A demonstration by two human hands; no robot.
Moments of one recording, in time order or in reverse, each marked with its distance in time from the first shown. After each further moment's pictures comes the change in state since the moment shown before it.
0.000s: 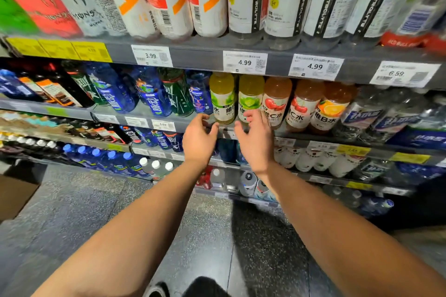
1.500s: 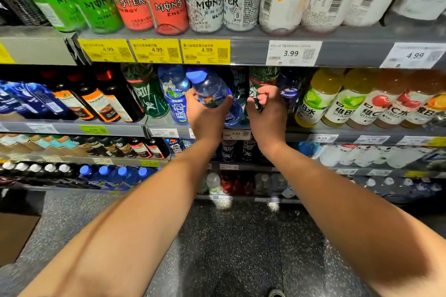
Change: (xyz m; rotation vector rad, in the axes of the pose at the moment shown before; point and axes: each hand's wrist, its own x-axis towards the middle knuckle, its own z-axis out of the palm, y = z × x) left_hand 0.168 -0.138 -0.124 -0.519 0.133 -0.059; right_hand 0.029 -0.148 0.207 0.030 0.184 0.089
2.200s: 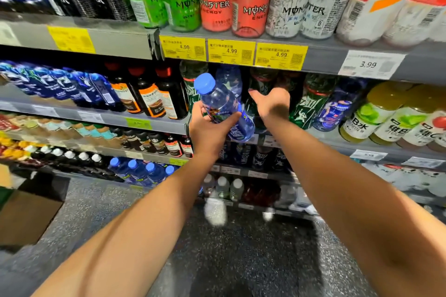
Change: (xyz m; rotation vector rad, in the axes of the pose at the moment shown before) left_hand 0.028 -0.031 -0.110 -0.193 -0.125 -0.029; right_hand 0.037 -0.063 0.099 -0.305 -0.245 0.307
